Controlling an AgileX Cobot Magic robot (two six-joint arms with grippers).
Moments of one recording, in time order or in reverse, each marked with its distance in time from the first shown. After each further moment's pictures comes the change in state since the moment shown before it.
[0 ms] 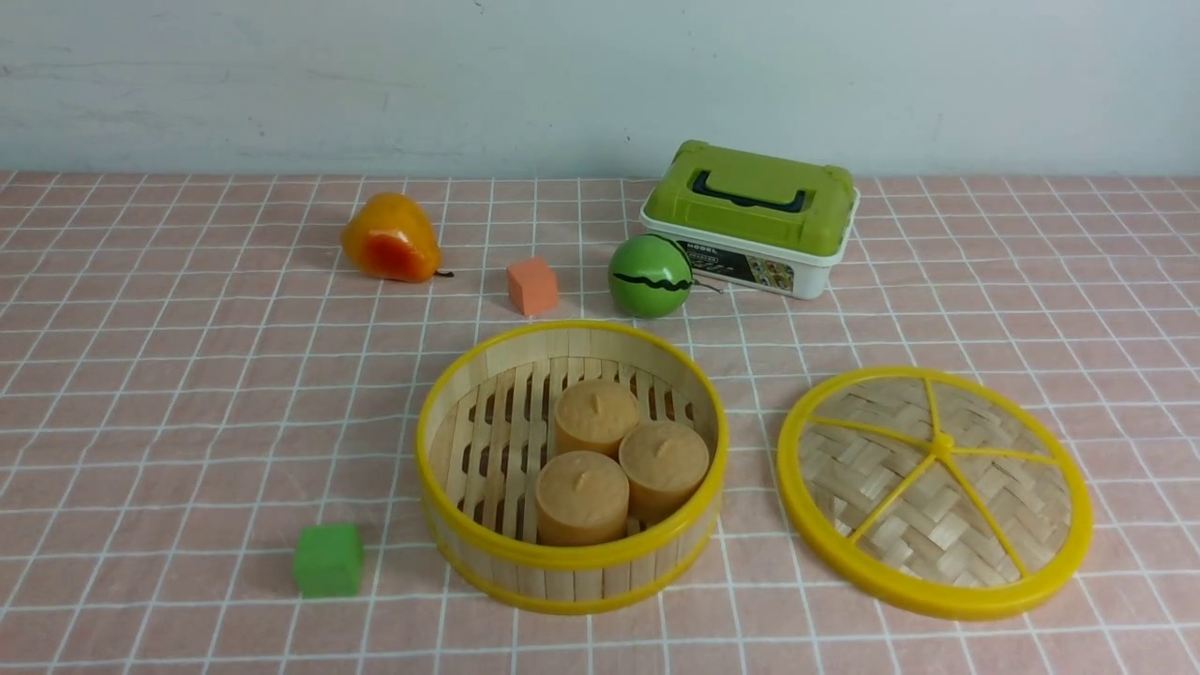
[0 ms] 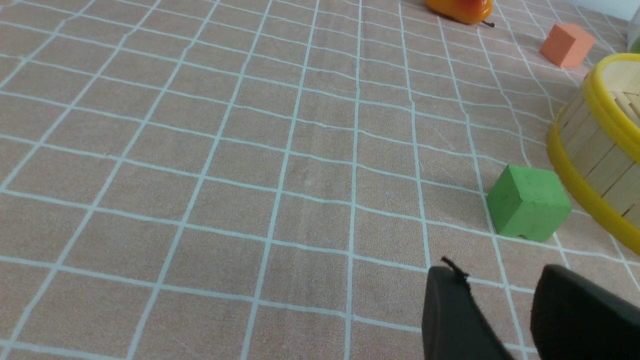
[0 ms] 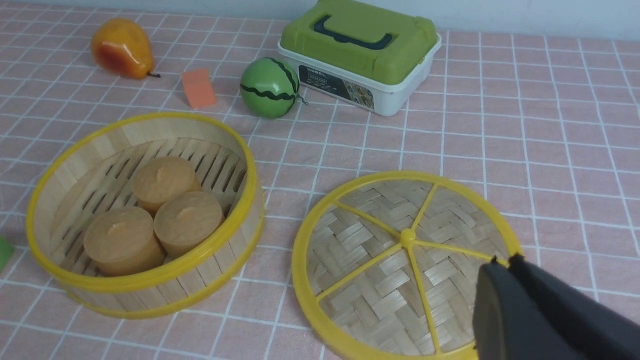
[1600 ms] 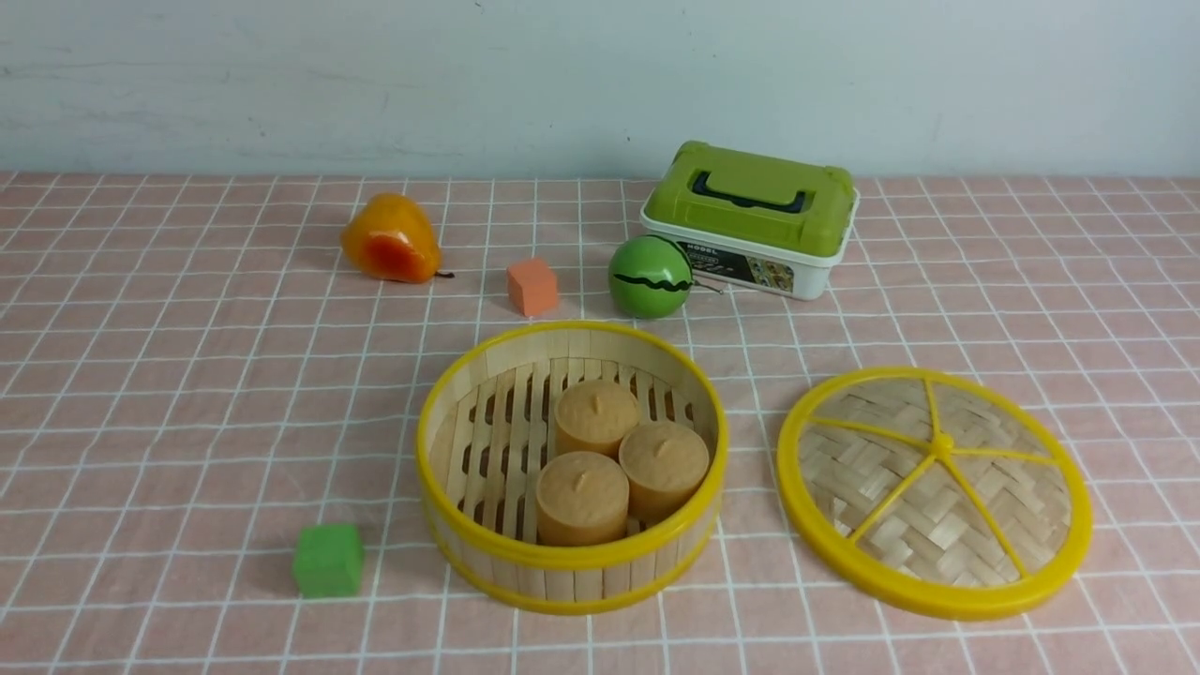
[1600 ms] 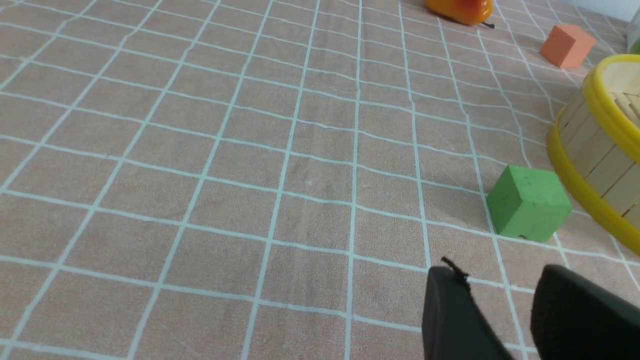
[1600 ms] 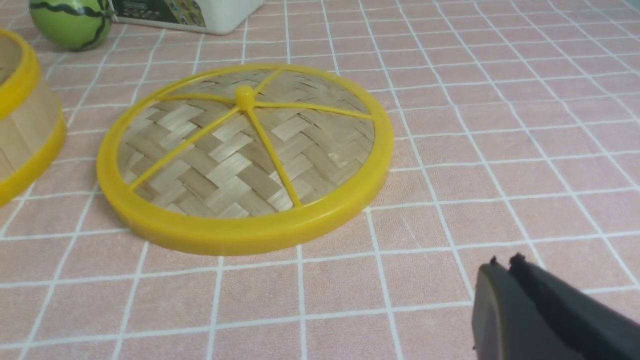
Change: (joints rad) right arm -0.195 -0.620 0.784 -0.208 -0.286 0.171; left arm 0.000 0.000 0.000 0.000 0.000 0.000
